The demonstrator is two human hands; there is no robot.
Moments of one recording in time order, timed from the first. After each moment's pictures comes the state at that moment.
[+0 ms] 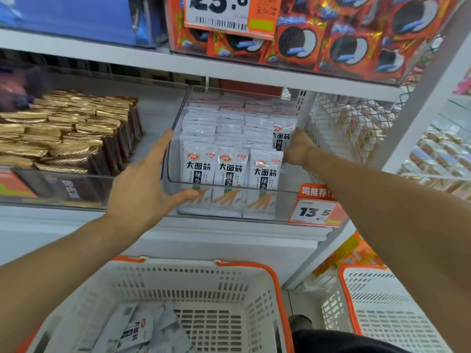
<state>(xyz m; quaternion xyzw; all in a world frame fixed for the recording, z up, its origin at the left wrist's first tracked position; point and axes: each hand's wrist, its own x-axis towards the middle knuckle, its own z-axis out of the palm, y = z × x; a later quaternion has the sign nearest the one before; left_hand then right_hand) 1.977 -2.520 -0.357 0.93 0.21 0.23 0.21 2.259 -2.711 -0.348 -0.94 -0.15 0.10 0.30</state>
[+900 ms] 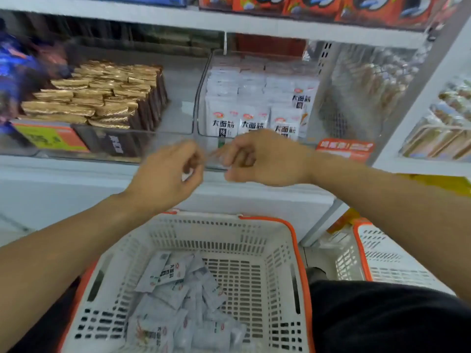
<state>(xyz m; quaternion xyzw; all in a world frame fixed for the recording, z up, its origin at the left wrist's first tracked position) 1.925 -2.516 -0.385 0.95 0.02 0.26 0.18 2.043 -2.705 -0.310 -0.81 -0.48 0.21 0.27</state>
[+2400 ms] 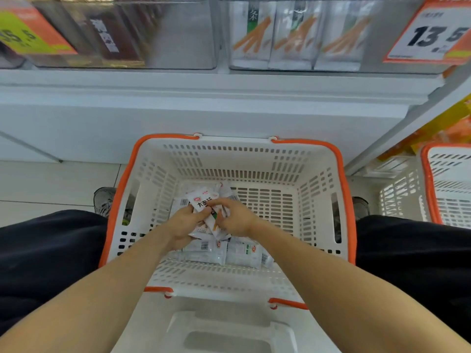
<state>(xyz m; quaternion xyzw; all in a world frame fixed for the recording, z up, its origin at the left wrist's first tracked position) 1.805 -2.537 -0.622 0.58 0.42 -0.18 0.67 1.902 -2.667 -0.639 -0.73 -0.20 0.53 0.37</state>
